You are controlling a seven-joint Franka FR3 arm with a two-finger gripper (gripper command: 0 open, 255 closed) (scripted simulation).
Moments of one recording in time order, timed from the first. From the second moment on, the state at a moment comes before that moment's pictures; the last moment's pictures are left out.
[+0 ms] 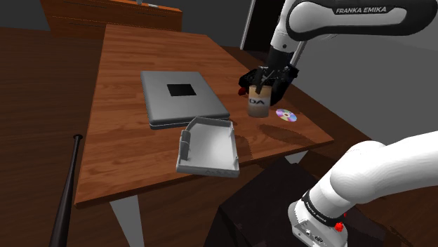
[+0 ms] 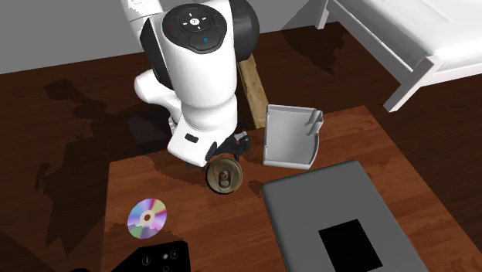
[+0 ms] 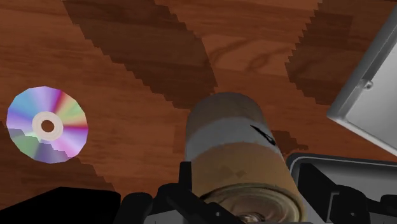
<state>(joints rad) -0.06 -0.54 -0.01 -2.35 -0.01 1.81 0.17</state>
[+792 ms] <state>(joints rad) -0.06 -0.53 0.00 -2.18 -0.01 1.65 0.17</state>
